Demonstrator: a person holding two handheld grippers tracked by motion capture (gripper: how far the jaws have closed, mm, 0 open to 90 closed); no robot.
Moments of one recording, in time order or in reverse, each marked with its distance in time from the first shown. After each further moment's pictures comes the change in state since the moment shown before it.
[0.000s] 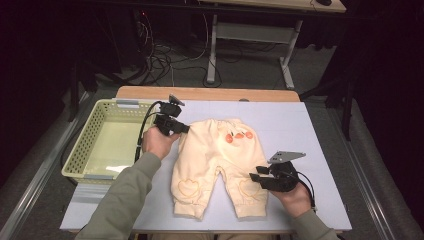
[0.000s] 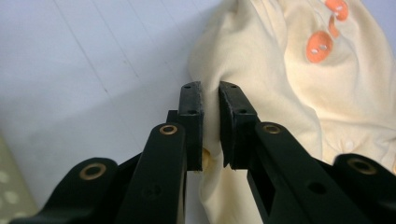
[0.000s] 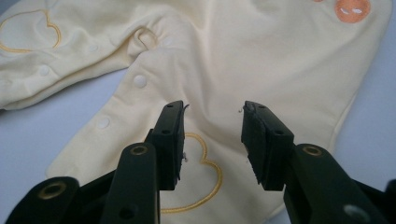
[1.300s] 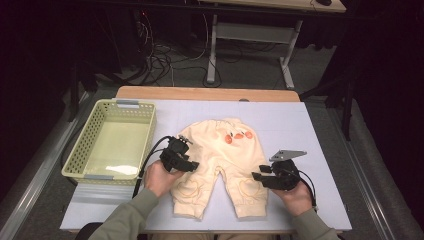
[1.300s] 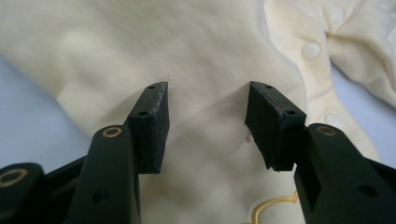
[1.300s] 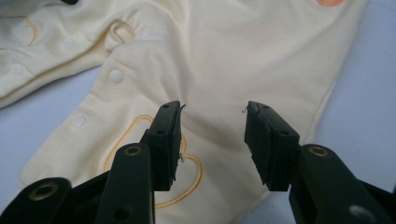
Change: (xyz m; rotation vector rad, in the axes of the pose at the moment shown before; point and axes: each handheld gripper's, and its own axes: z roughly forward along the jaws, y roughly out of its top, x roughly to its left) left arm -0.023 -0.029 -0.026 0.018 0.076 0.197; right arm 0.000 -0.001 0.008 0.042 -0.021 -0.003
